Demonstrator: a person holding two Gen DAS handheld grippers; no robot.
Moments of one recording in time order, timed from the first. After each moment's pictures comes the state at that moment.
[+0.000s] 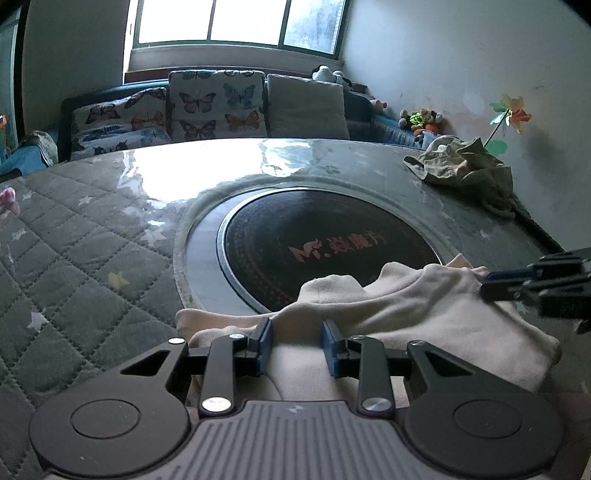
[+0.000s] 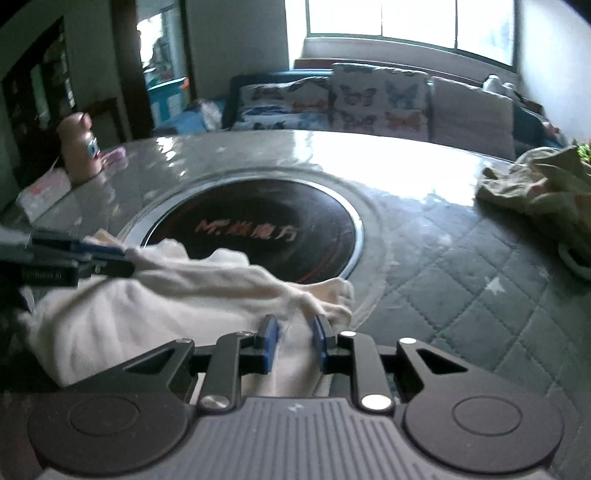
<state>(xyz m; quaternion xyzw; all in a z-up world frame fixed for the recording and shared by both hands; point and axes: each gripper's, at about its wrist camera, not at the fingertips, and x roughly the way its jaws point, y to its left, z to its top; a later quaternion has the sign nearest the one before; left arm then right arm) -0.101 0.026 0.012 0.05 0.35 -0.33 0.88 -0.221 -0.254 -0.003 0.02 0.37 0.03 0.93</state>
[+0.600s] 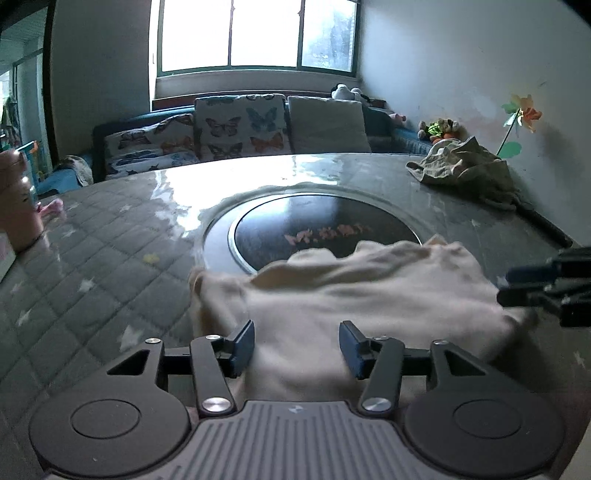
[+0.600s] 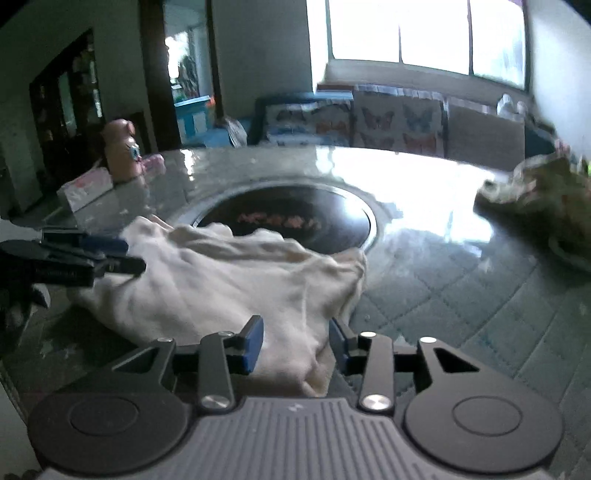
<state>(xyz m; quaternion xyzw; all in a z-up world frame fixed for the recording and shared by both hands) -0.186 0.039 0.023 0.07 0.31 -0.28 0.91 -0.296 -0.245 0.001 0.00 0.33 0.07 0.94</state>
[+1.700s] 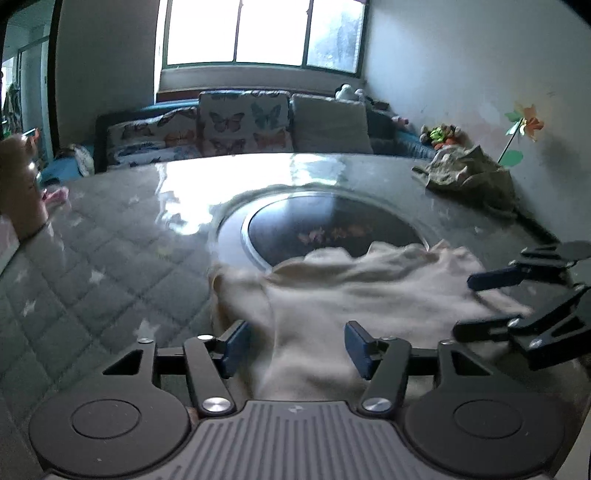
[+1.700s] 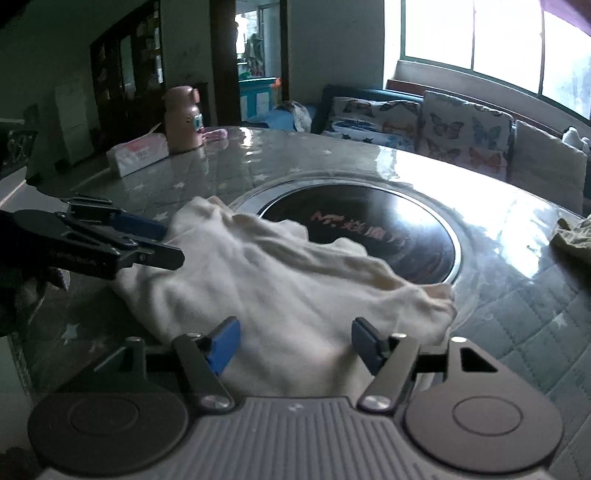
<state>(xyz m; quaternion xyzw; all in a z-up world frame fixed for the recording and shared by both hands) -0.169 0.051 0.028 0.05 0.31 -0.28 0.90 -0.254 -0.209 -0.005 -0.04 0.35 0.16 0.92</state>
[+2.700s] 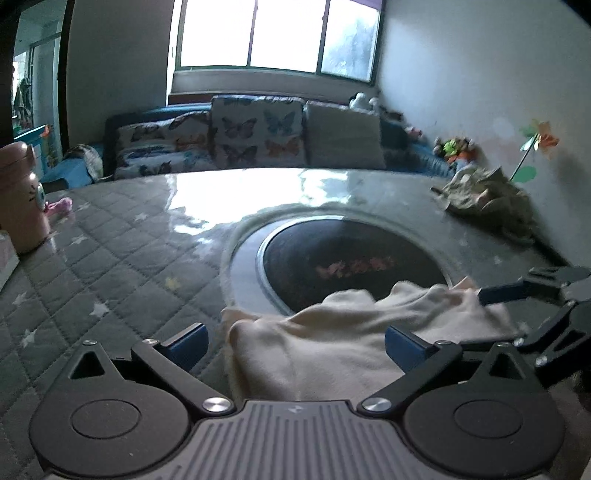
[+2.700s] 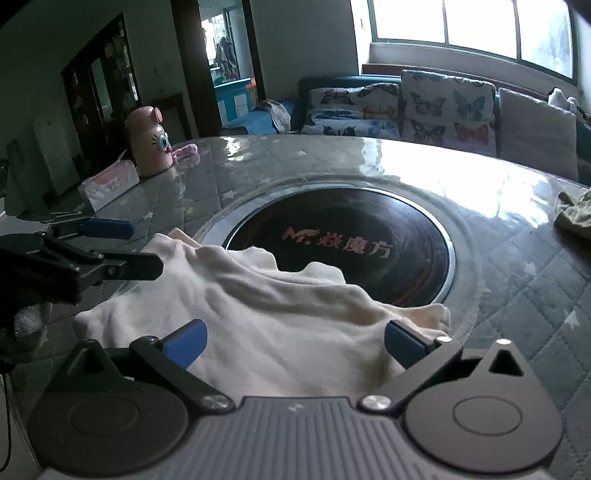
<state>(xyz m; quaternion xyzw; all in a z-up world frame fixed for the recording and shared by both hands) -0.136 0.045 0.037 0.04 0.32 -0.26 0.91 -0.205 -0.223 -0.006 0.01 0.37 0.14 0.92</state>
